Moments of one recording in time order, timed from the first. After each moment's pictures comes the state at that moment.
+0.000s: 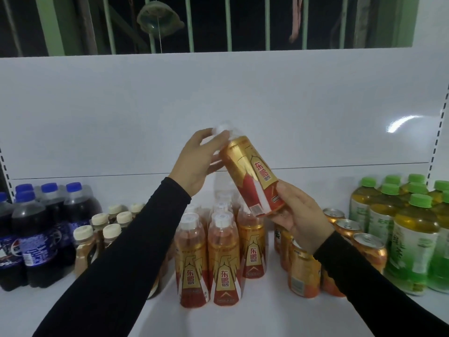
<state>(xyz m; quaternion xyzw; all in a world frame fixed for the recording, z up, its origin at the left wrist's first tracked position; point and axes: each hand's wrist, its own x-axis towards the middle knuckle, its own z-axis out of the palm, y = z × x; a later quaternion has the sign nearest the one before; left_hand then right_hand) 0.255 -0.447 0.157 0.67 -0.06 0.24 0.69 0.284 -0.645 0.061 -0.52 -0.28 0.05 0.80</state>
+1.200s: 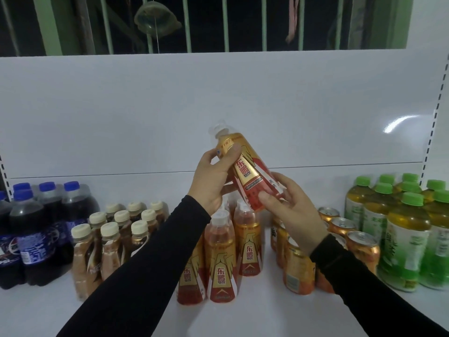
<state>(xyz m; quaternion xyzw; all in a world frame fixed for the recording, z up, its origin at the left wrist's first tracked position) 0.261 -0.483 0.123 0.60 -0.03 0.23 0.77 0.262 -0.647 0.067 -0.65 -0.30 -0.07 0.69</state>
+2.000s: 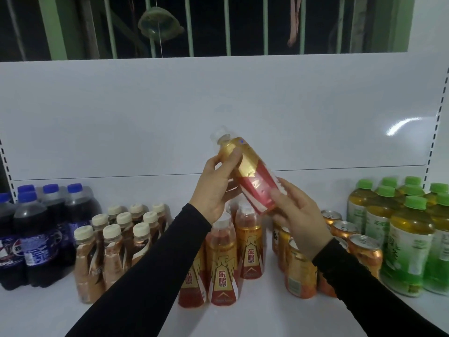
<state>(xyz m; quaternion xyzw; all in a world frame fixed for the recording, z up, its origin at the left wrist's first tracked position) 0.256 -0.485 0.117 0.60 -0.03 0.20 0.77 0.267 -0.649 0.062 -0.58 -0.31 -0.05 0.75</state>
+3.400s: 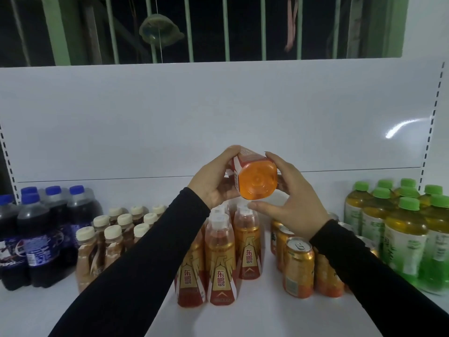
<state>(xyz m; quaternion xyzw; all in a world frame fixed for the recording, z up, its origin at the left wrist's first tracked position) 0.234 -0.496 0.149 0.59 0.04 0.11 0.80 0.274 -0.659 0.091 -0.75 -0.41 -0.25 0.45</state>
